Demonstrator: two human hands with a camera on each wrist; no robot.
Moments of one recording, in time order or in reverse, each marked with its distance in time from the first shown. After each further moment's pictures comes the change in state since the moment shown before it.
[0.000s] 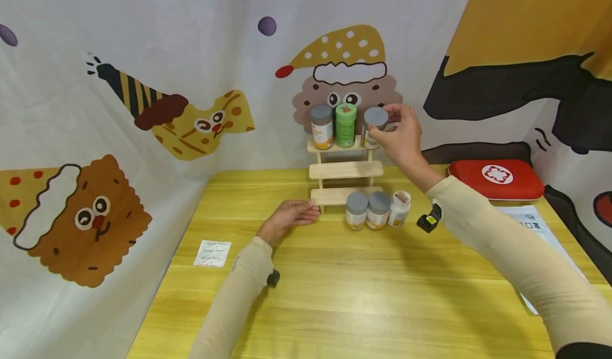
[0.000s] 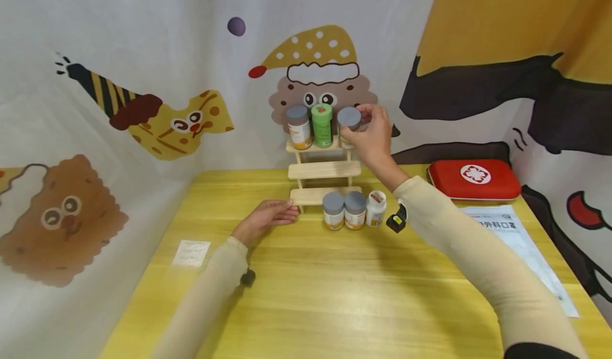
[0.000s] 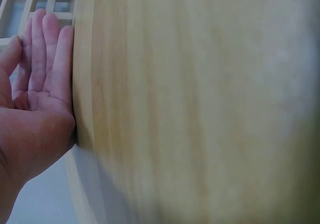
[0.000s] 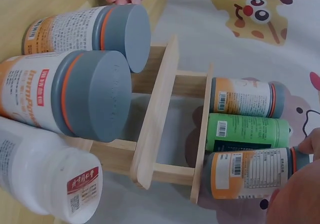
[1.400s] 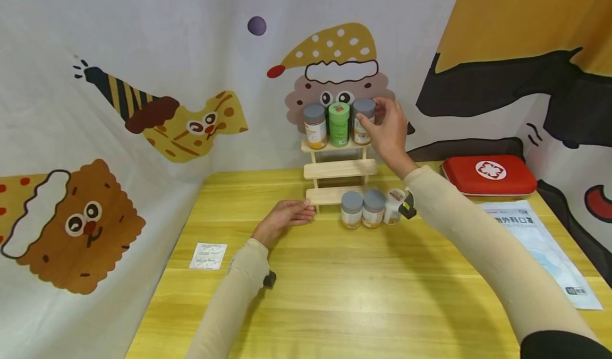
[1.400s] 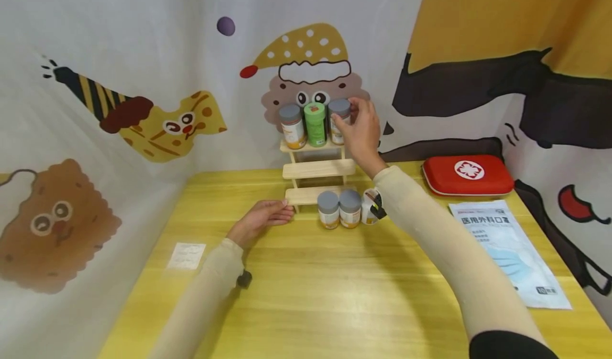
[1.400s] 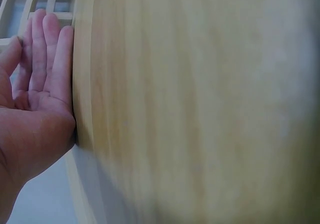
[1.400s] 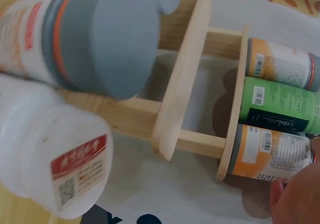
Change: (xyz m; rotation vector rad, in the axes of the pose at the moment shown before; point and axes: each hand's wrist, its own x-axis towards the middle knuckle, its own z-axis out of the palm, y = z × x) left_hand 0.003 -0.002 -0.001 0.006 0.008 0.000; right_hand 0.024 0.022 0.022 -0.150 0.090 -0.061
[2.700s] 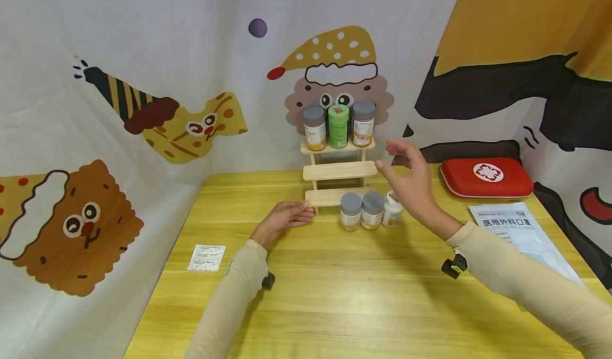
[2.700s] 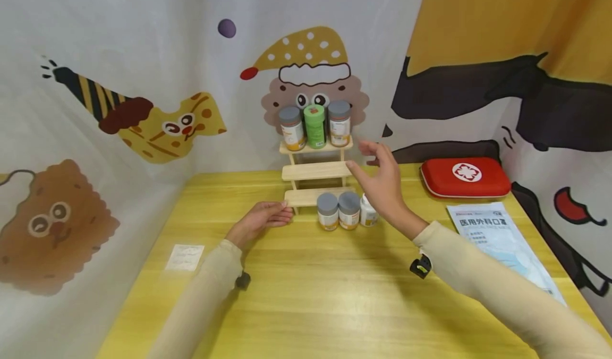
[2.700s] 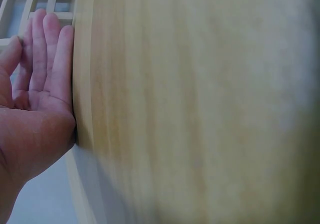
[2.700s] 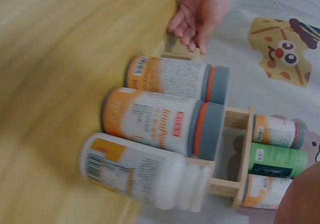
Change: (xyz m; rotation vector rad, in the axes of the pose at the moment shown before) left_hand -0.002 0.001 0.000 0.014 -0.017 -0.005; right_hand -0.105 0.013 -0.063 0.237 -0.114 -0.089
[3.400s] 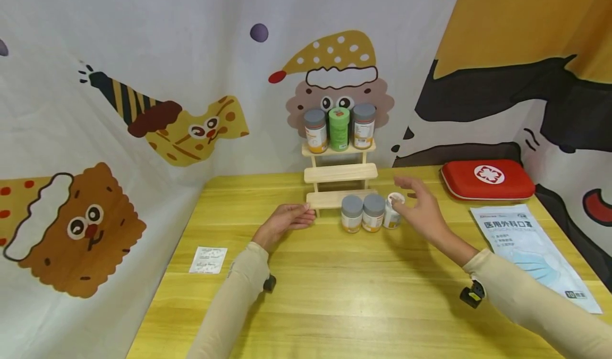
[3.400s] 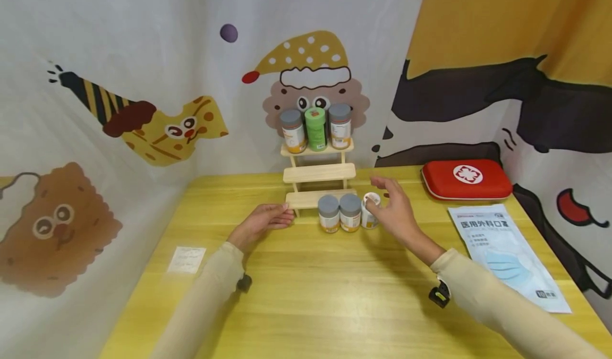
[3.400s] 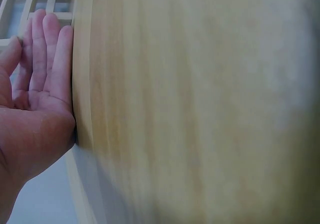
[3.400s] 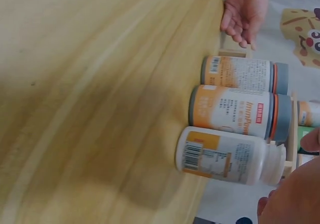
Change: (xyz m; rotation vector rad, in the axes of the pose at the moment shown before) left_hand 0.000 -0.002 0.001 0.008 0.008 0.029; right_hand -0.048 0.051 -0.025 -0.160 -0.245 0.142
